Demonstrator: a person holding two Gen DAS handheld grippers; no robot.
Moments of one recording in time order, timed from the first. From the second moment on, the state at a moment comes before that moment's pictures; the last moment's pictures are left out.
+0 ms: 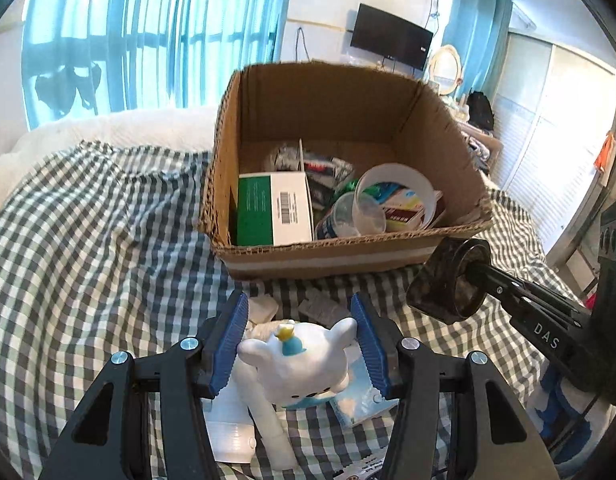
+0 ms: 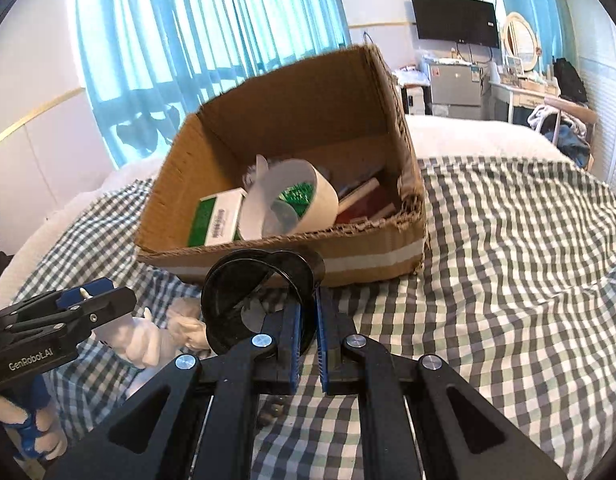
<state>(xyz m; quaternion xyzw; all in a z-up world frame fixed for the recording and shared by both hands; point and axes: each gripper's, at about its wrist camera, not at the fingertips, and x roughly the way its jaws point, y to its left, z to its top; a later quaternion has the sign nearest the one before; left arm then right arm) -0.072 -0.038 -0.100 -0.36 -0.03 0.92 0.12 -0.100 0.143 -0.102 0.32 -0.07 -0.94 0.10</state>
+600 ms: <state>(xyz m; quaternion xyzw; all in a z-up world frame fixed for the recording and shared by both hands) -0.036 -0.036 -0.027 -0.28 -0.03 0.95 0.14 -0.042 0.148 -0.019 0.21 -0.07 -0.97 0.10</state>
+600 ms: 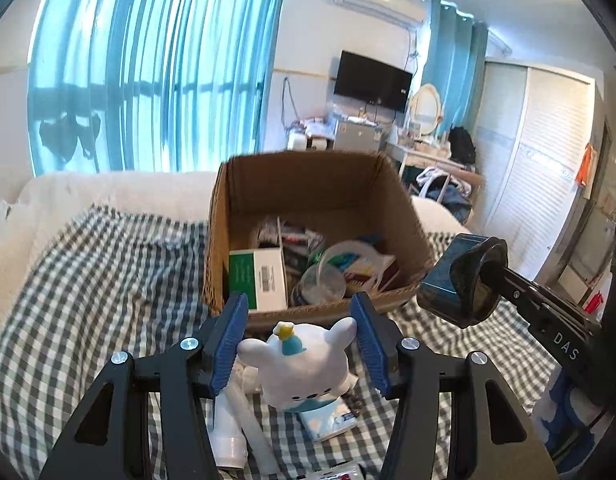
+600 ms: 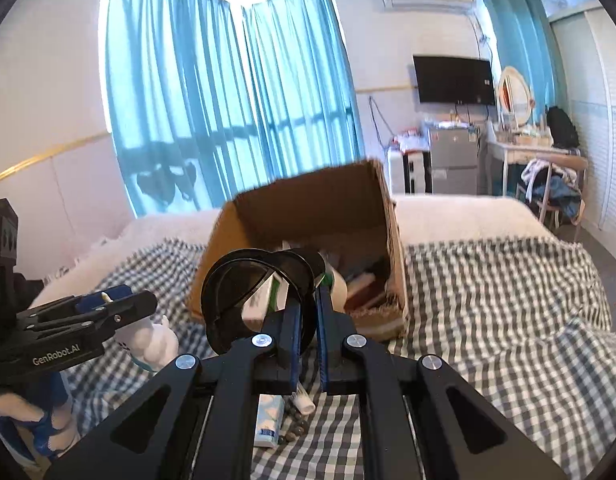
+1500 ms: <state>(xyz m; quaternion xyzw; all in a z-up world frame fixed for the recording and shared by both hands) -0.065 -0.025 0.060 -0.19 -0.01 0.97 0.15 -0.047 0.155 0.054 0.12 -0.04 -0.99 0.10</state>
